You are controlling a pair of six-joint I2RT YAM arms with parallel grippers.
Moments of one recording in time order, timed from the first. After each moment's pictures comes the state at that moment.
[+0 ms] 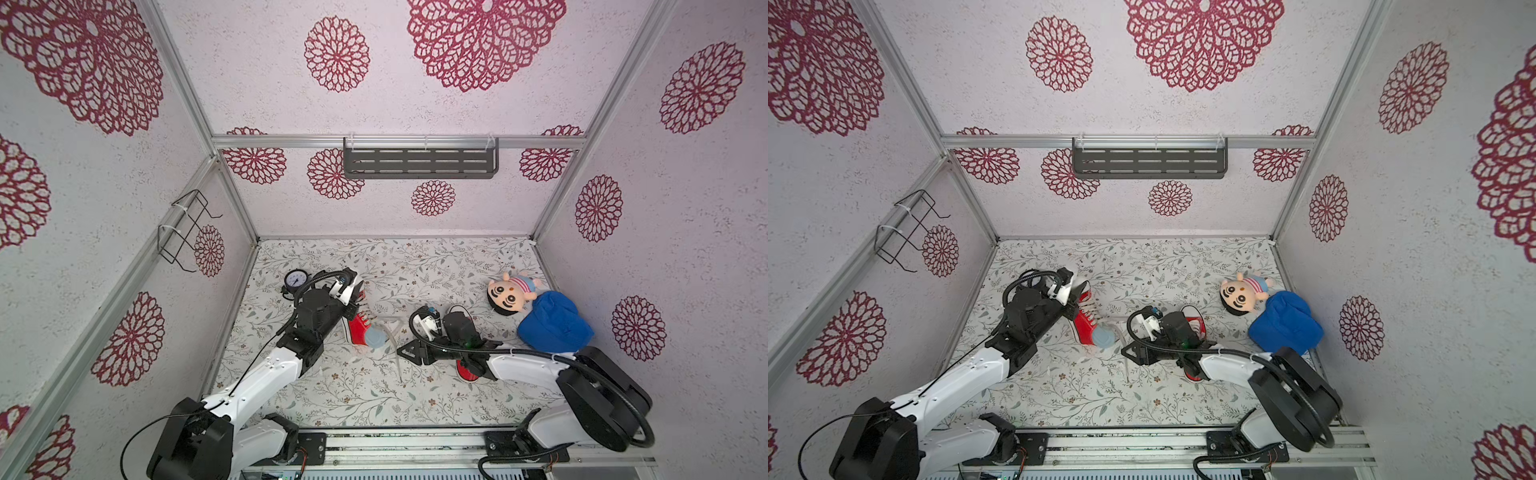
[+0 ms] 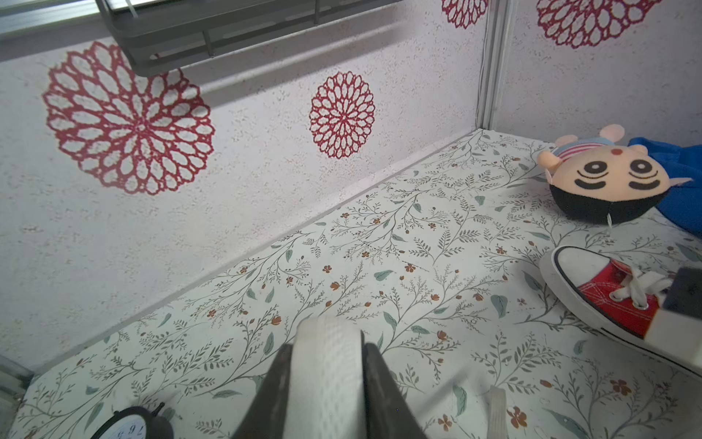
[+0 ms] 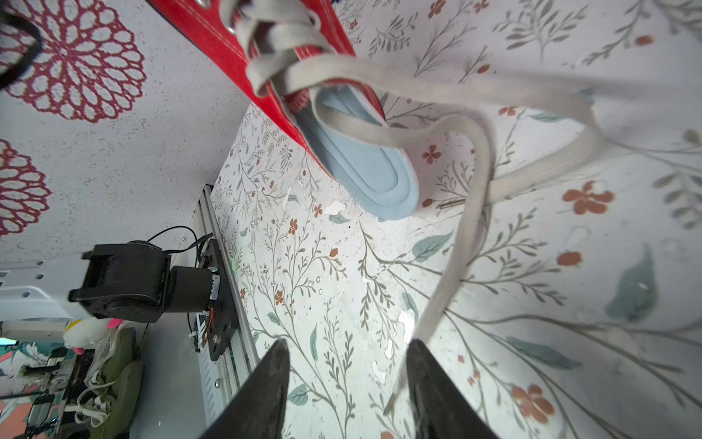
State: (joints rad) left arm -0.42 1.17 0.62 0.39 0.02 0.20; right arm 0.74 1.51 0.57 0.35 -0.57 0.56
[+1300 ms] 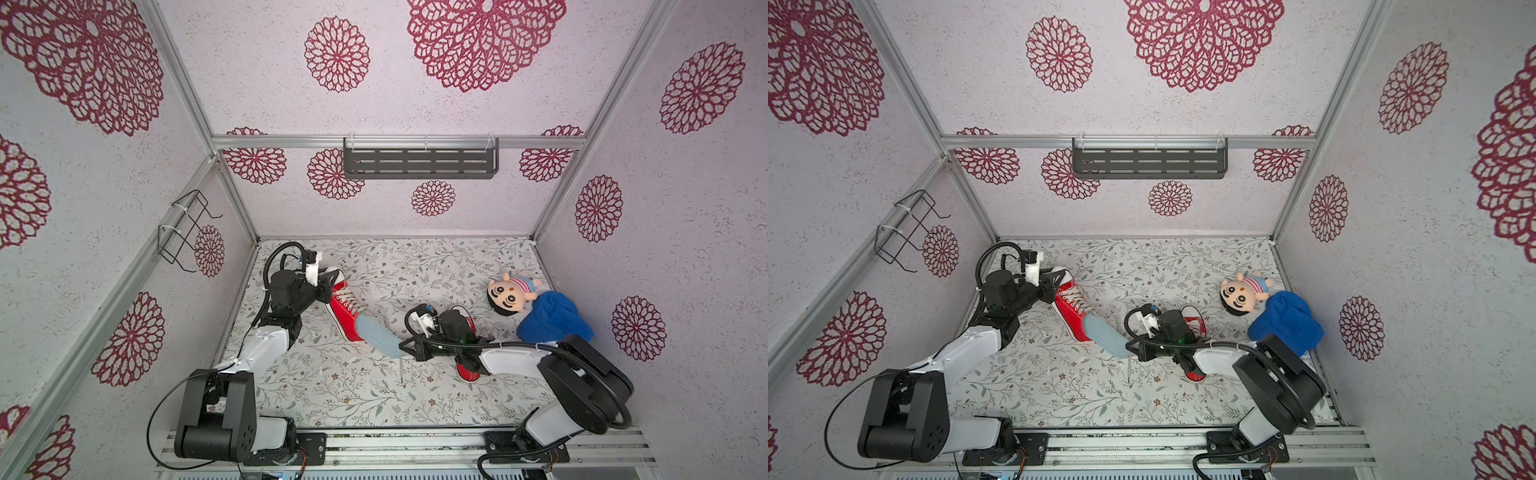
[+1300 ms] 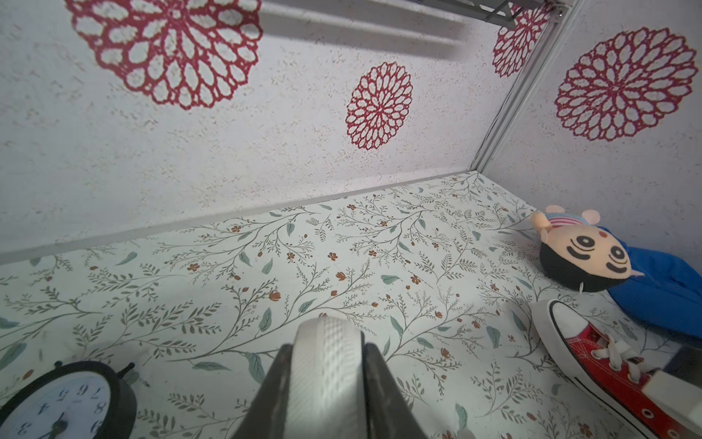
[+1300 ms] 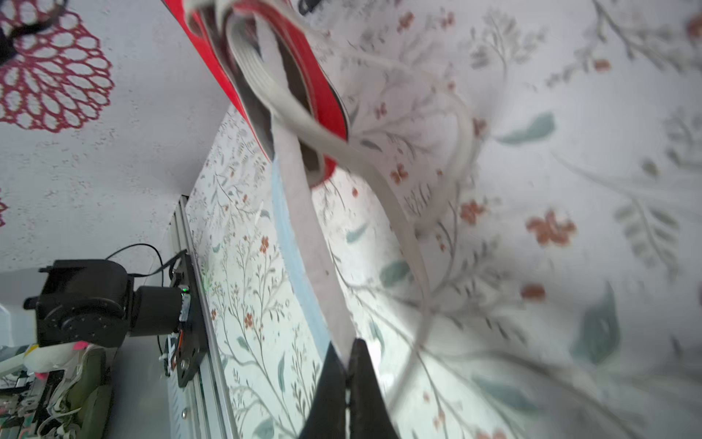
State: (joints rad) left arm -0.05 1.41 0.73 0.43 0.43 -0.06; right arm 0.71 1.46 0.53 0.26 -0.49 0.53
